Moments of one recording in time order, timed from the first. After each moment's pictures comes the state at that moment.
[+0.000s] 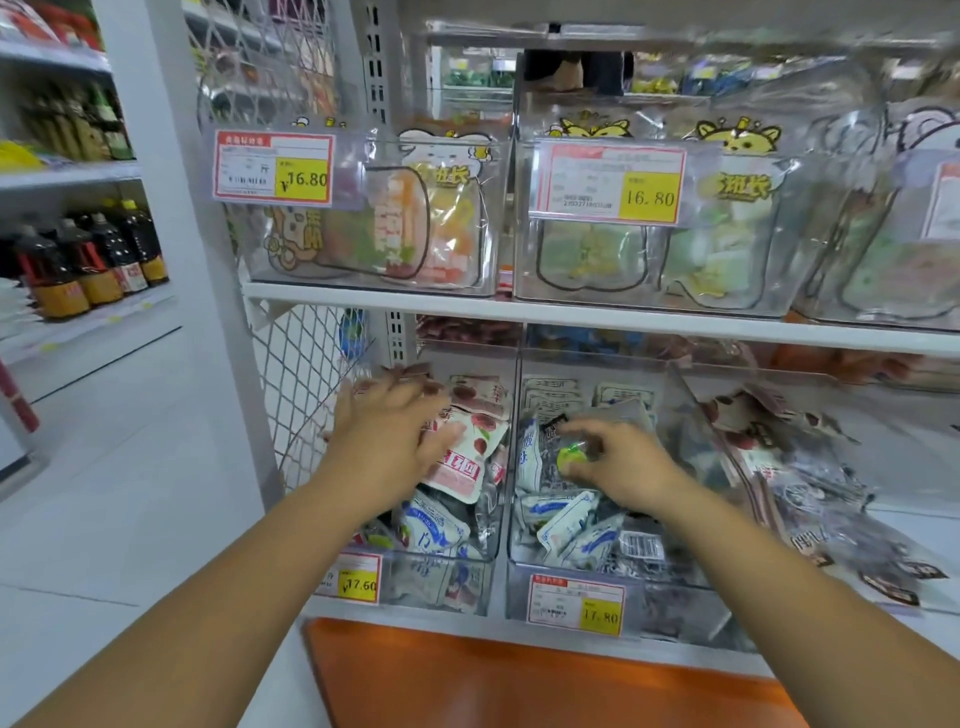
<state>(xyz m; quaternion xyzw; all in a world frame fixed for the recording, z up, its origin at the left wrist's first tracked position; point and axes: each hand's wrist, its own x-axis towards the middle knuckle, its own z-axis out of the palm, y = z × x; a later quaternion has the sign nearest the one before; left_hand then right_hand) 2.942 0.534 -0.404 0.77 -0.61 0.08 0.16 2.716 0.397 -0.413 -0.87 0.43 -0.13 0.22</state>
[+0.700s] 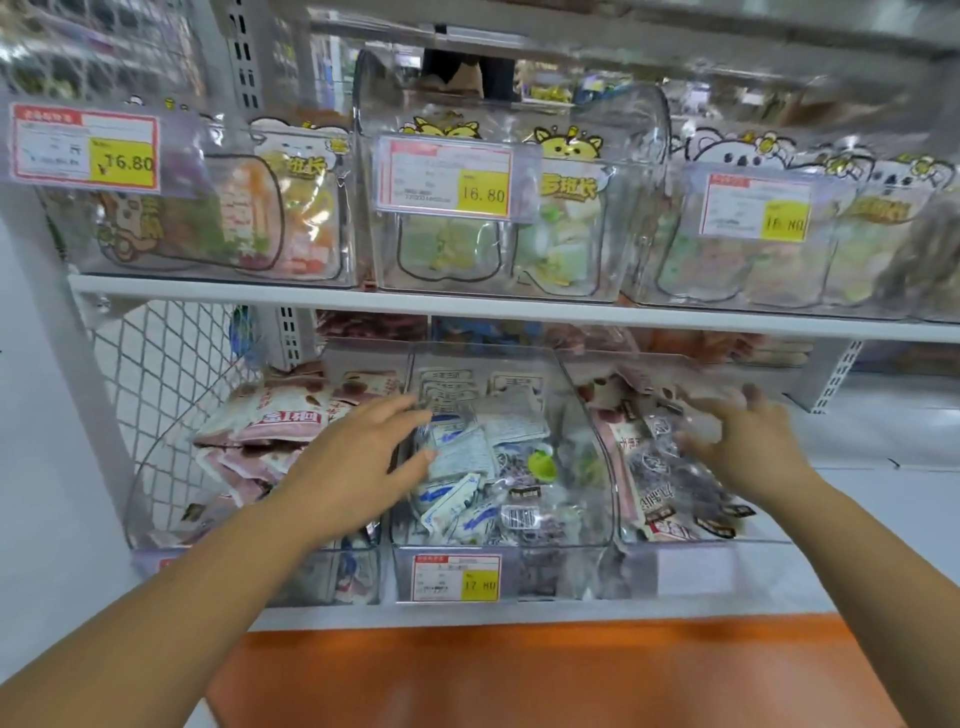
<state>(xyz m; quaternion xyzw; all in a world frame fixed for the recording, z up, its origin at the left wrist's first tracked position) 2.876 0.514 -0.411 0.68 -0.71 0.01 0.18 2.526 0.382 -0.379 -0.74 0.66 -0.16 0.02</state>
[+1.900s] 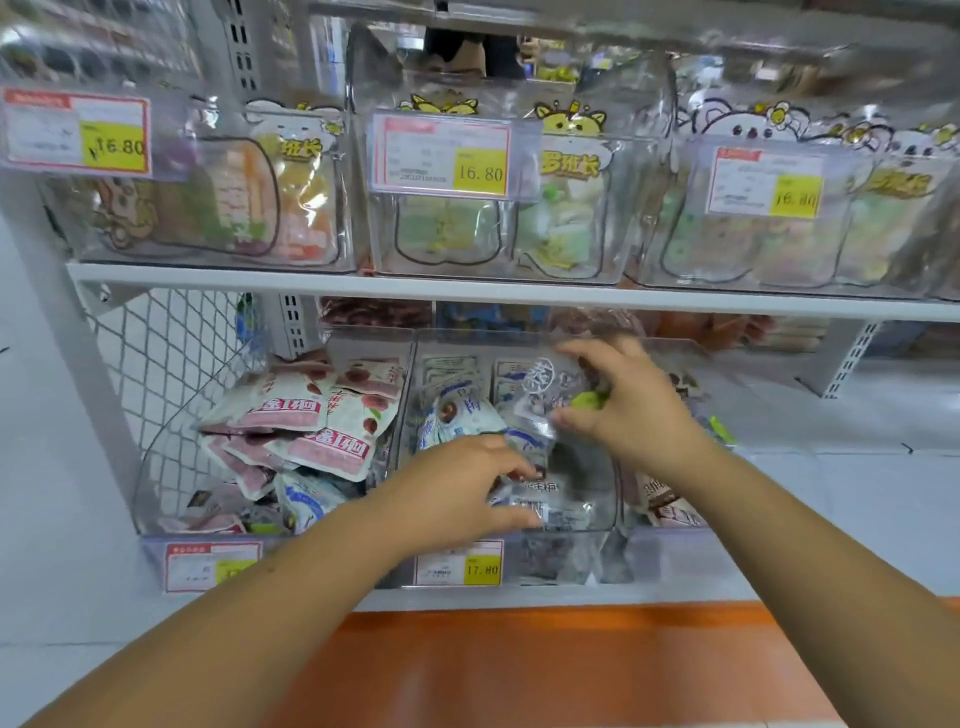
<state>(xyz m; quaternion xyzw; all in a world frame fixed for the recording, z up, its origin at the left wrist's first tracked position) 2.806 0.504 -0.411 0.59 -0.79 -0.10 0.14 2.618 0.414 -0.366 -0.86 0.39 -0.32 0.11</state>
